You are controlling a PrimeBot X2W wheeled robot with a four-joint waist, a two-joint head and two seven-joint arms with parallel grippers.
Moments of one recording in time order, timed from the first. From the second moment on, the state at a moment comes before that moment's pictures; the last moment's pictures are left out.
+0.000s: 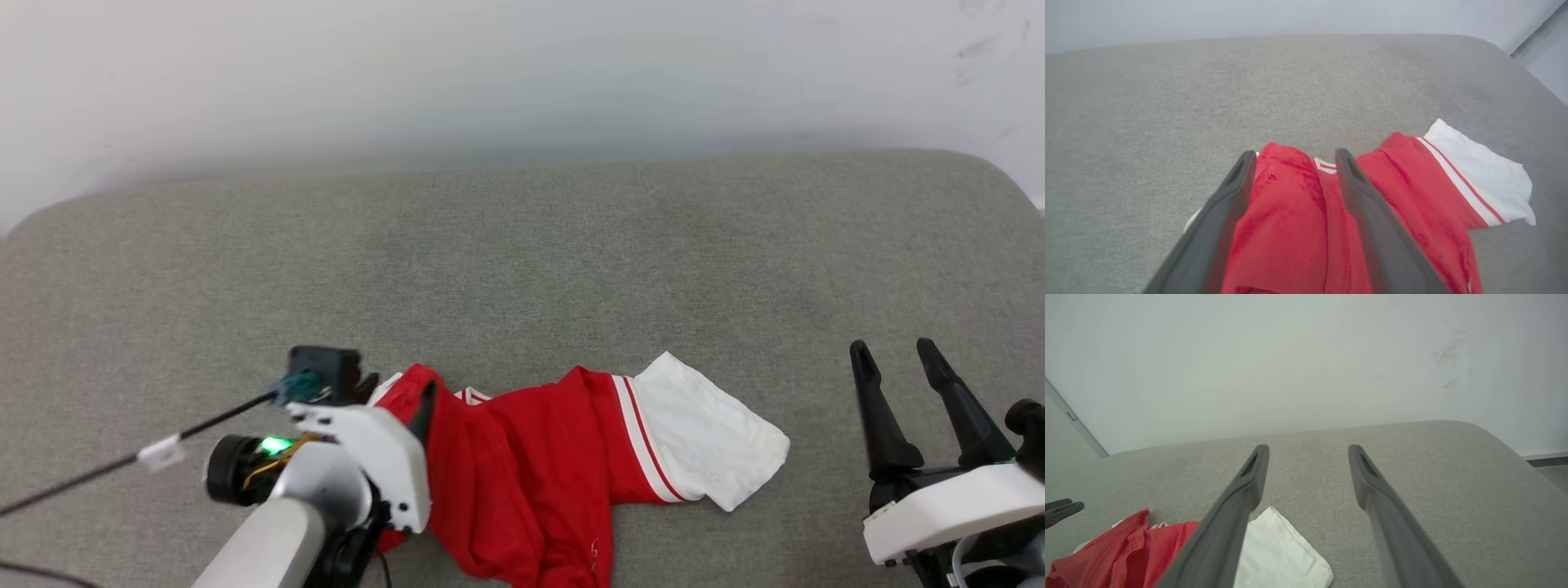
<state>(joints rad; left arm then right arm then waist) -0.24 0.35 -0.46 0.06 -0.55 0.22 0.30 0.04 -0.06 -0.08 -0.23 0.26 0.13 0.14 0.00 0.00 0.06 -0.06</state>
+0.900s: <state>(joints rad) -0.37 0.42 -0.54 0.05 -0.54 0.17 0.50 0.01 -0.07 -0.08 -0.21 0.26 0.13 0.11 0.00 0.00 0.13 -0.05</state>
